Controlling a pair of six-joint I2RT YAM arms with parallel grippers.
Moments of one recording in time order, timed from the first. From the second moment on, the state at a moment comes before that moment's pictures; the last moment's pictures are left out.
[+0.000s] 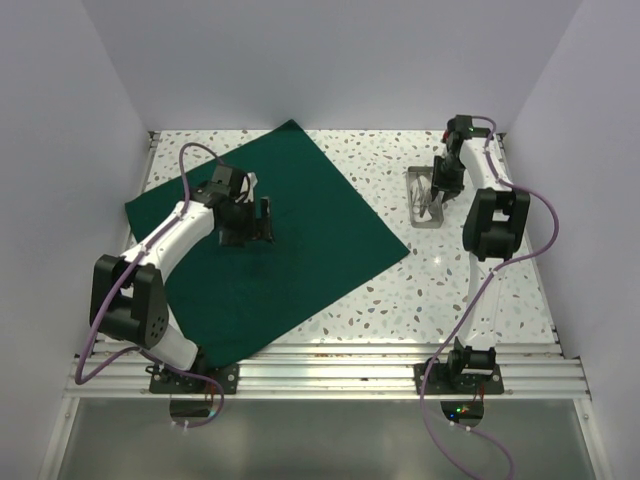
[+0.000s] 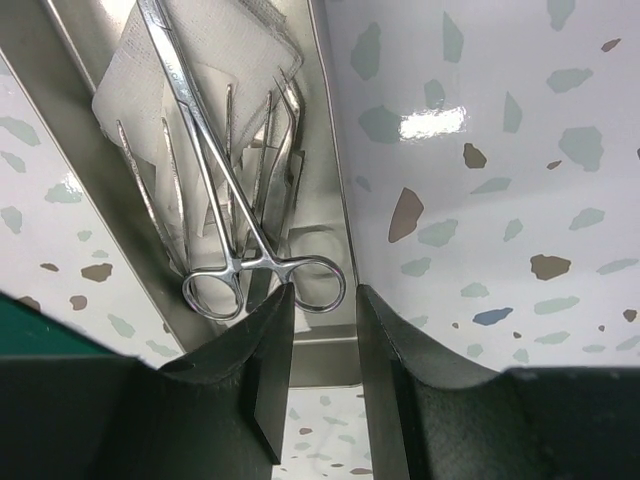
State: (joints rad) left arm -0.27 1.56 1.16 -0.72 0.16 -0.36; right arm -0.05 2.36 2.15 -1.10 0.02 0.15
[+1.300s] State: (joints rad) left arm -0.27 1.52 1.16 -0.78 0.12 -0.37; right arm -0.05 2.40 2.12 -0.98 0.06 0.18
